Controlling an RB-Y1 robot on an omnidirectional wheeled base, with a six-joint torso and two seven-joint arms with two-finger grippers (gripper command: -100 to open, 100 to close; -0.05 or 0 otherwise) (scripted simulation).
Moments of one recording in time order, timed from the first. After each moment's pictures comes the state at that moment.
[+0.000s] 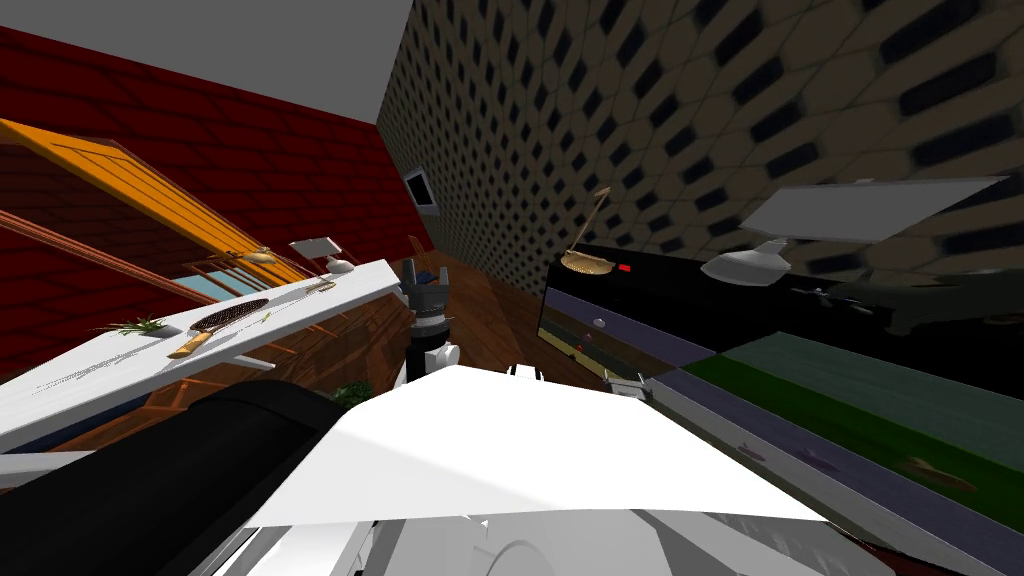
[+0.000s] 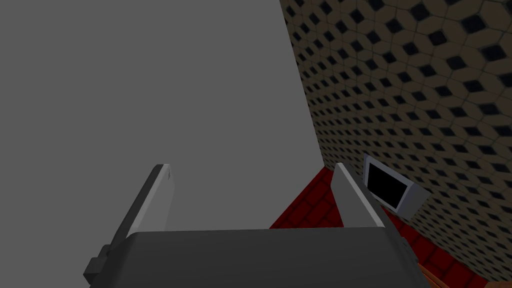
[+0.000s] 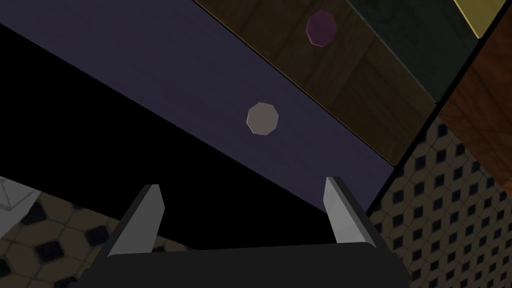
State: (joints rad) left arm 0.46 0.03 0.05 -2.31 0.10 -0.59 0.15; right arm 0.70 -0.38 0.25 -1.86 1.35 0.53 0.42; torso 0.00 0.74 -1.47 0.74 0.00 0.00
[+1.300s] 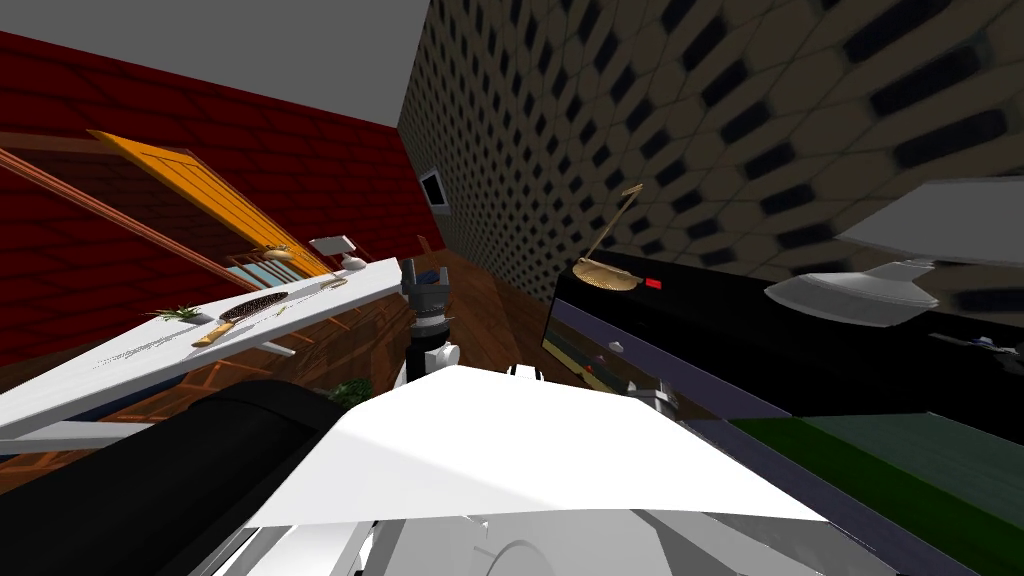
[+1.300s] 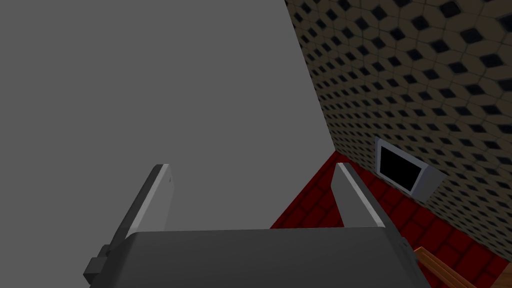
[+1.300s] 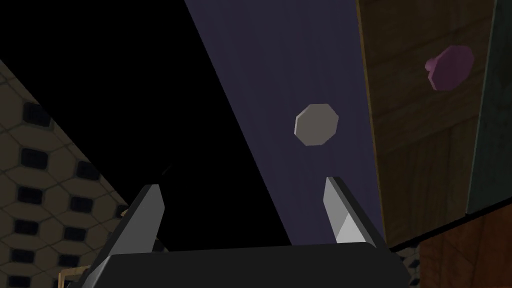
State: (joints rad) left arm 0.46 0.03 0.05 -2.31 0.10 -0.59 0.15; right arm 0.69 -0.45 0.30 -1.72 1.72 0.82 0.52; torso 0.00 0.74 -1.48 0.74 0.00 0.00
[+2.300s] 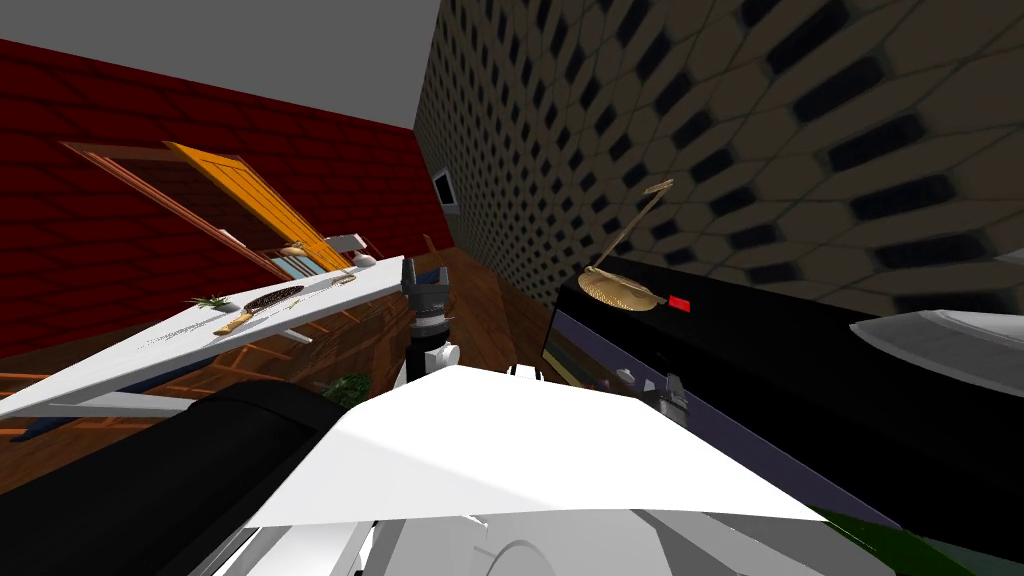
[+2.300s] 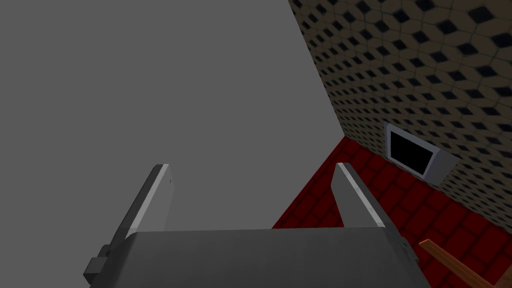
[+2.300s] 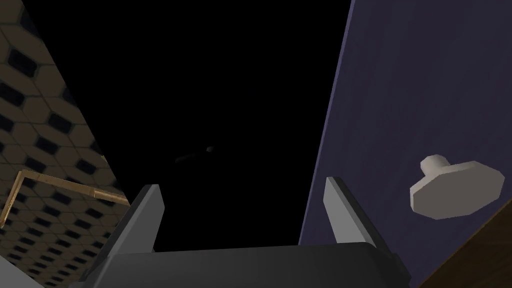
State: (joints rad) left arm 0.46 0.03 0.05 -2.31 0.10 -0.59 0.15; right arm 0.66 -0.52 0.34 -1.62 1.99 1.04 0.61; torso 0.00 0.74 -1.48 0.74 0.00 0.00
